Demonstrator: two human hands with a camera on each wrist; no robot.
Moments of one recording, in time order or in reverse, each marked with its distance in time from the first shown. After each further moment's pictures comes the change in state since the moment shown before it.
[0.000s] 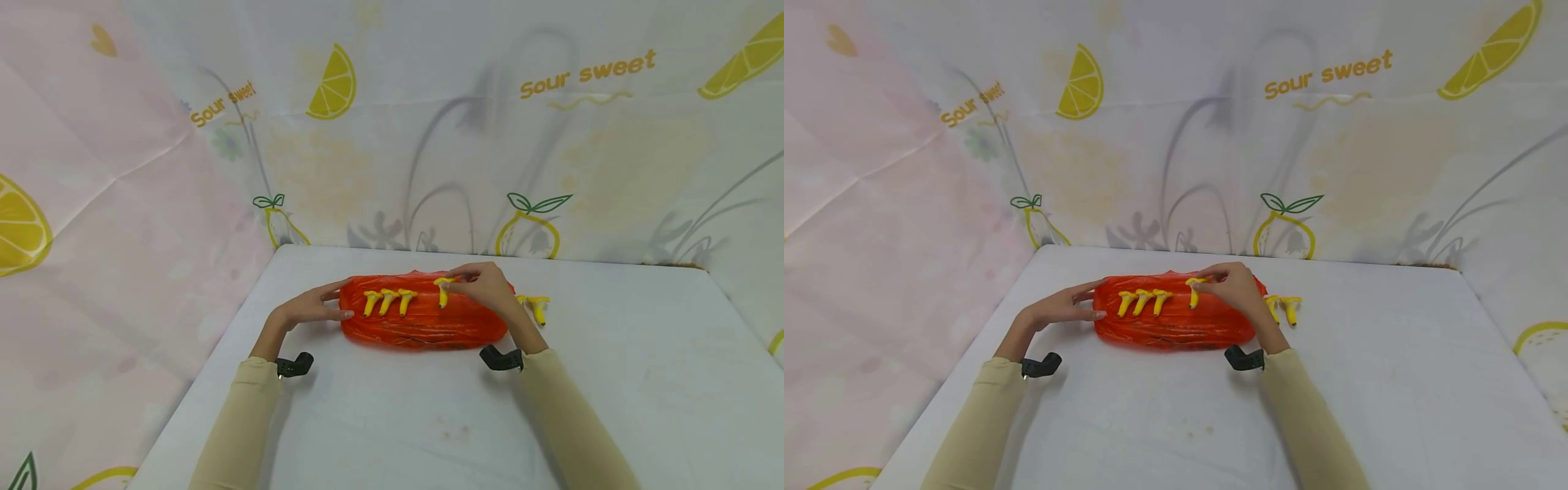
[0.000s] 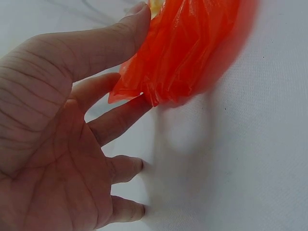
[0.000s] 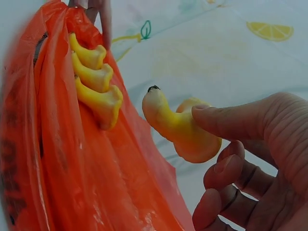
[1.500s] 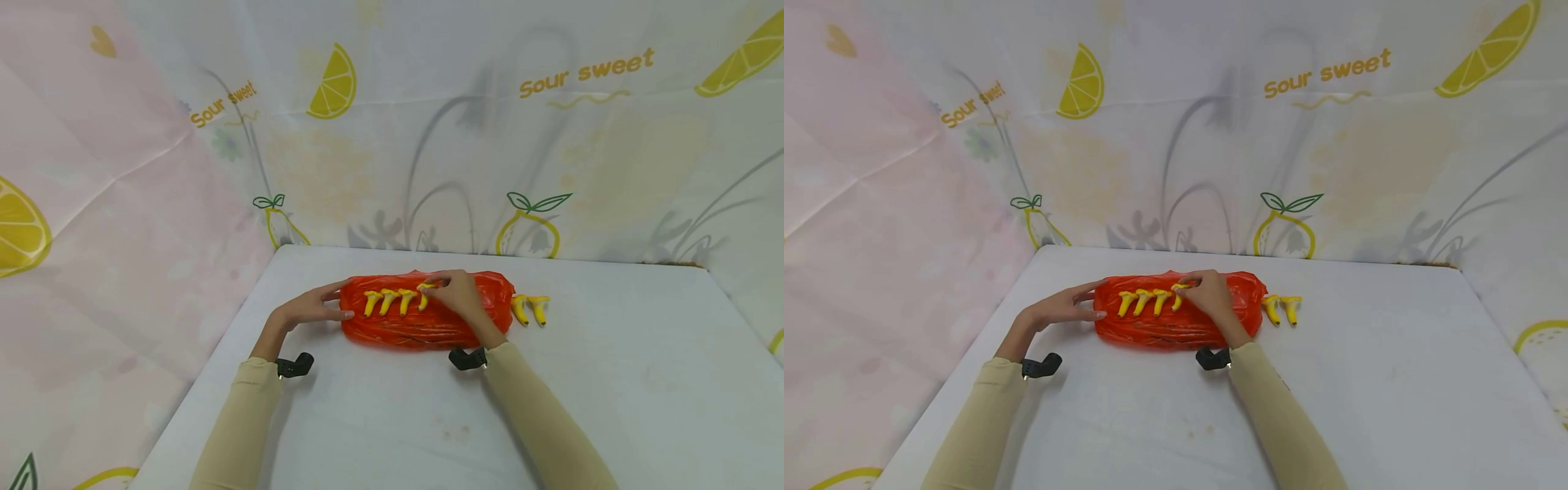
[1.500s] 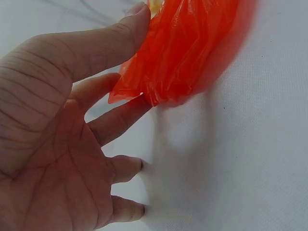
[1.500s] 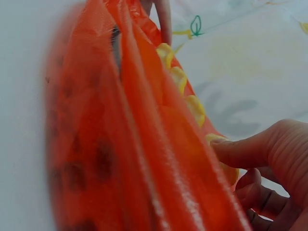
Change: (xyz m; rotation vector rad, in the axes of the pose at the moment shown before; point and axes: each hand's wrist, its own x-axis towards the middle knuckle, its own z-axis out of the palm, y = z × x) left_hand -0.001 -0.001 0.000 -0.020 0.001 0.008; right_hand 0.018 0.005 0.058 -0.116 0.081 0.121
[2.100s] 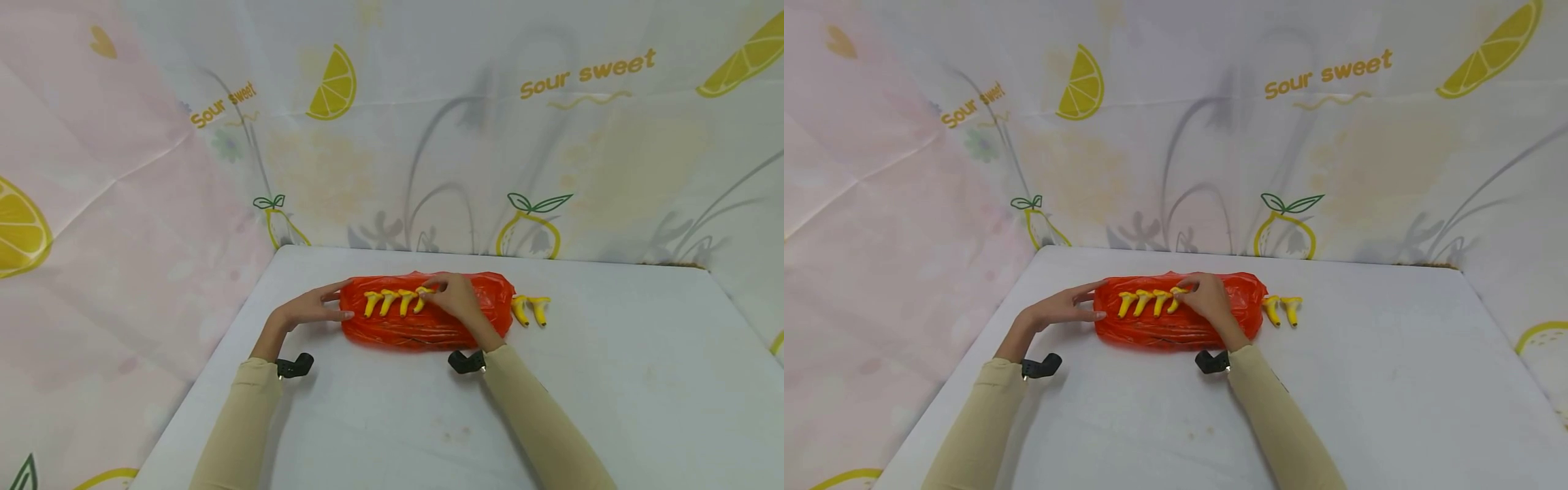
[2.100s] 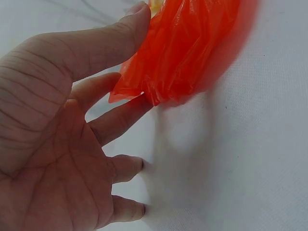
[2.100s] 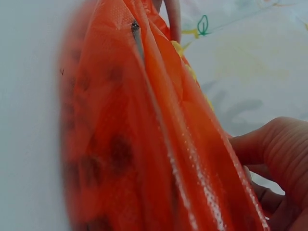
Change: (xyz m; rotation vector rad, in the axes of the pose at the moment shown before) left_hand -0.001 0.001 -0.001 0.002 -0.004 -0.010; right_hand -0.002 0.000 0.005 -0.071 -0.031 -0.052
